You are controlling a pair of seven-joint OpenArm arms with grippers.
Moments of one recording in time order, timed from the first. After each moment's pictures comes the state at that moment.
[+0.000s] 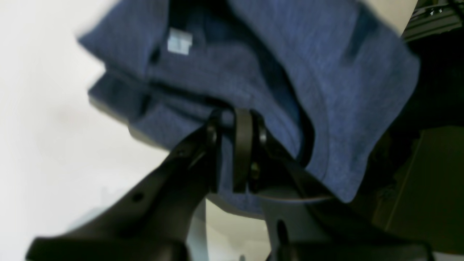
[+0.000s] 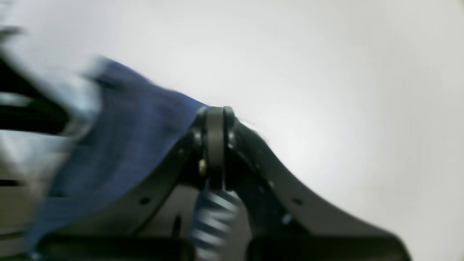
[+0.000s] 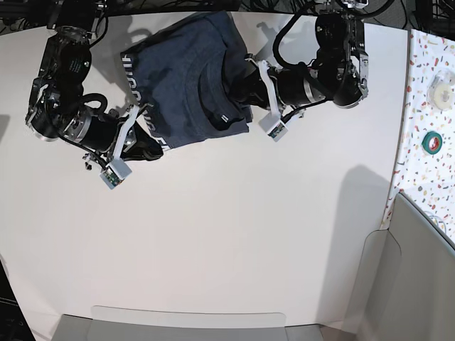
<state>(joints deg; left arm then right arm) 9.8 -3.9 -0.8 109.1 -48.6 -31.9 79.5 1.2 12.0 12.9 112.5 52.0 38.6 -79.5</state>
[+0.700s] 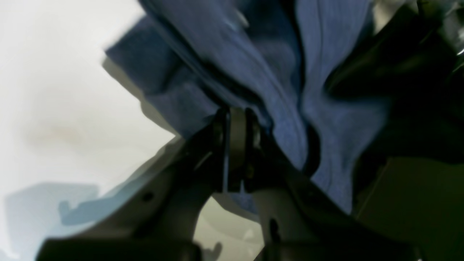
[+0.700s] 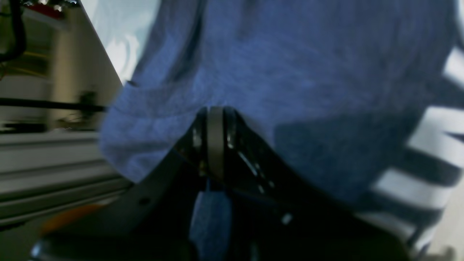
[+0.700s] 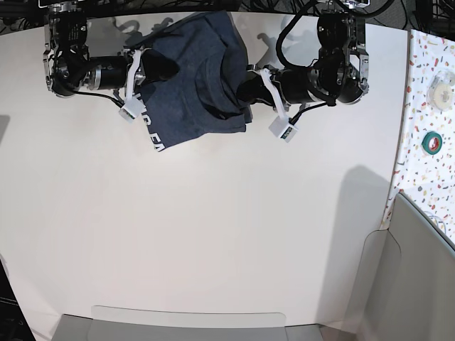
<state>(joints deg) 10.1 -4.6 -1.3 105.4 -48.4 -22.5 76.9 -12.4 21.1 3.8 95.6 68.4 38.6 -79.4</state>
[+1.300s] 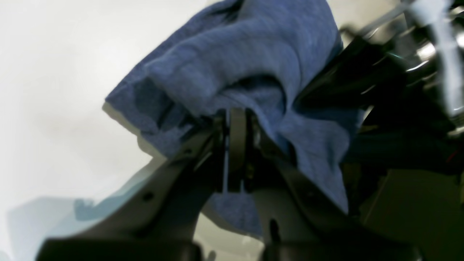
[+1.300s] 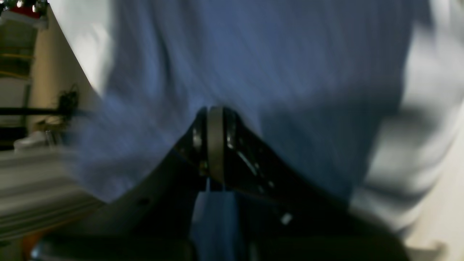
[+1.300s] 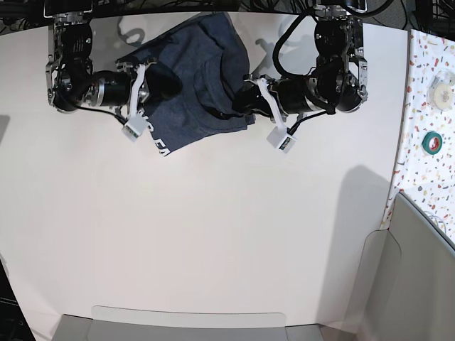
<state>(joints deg) 7.5 -3.3 -1.5 105.7 -48.6 -22.2 76.8 -7.0 18.2 4.3 99.9 65.3 38.6 -79.6</state>
